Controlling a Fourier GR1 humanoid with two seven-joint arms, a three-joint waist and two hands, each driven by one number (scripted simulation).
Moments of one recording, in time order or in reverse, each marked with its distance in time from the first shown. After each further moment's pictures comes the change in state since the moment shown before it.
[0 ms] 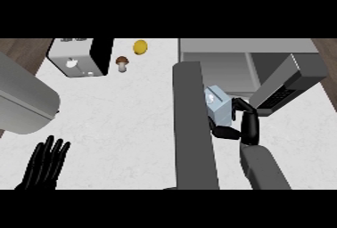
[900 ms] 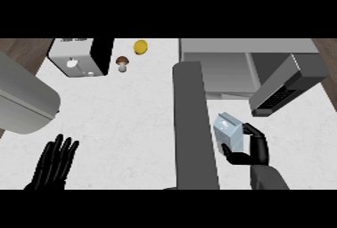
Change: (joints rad) left arm -0.003 0.010 -0.096 -0.053 -0.028 0.097 0.010; right arm 0.030 -0.026 -0.215 0.323 0.058 0.235 -0.291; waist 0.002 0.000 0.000
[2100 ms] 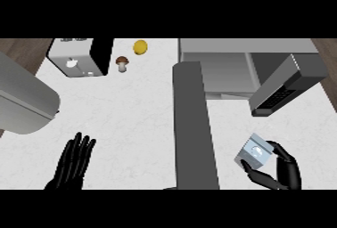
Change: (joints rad) left arm -0.033 -0.039 -0.116 0.011 -0.072 0.107 -0.007; right arm 0.343 -0.042 0.049 -0.450 0.008 0.104 0.141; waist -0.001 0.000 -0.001
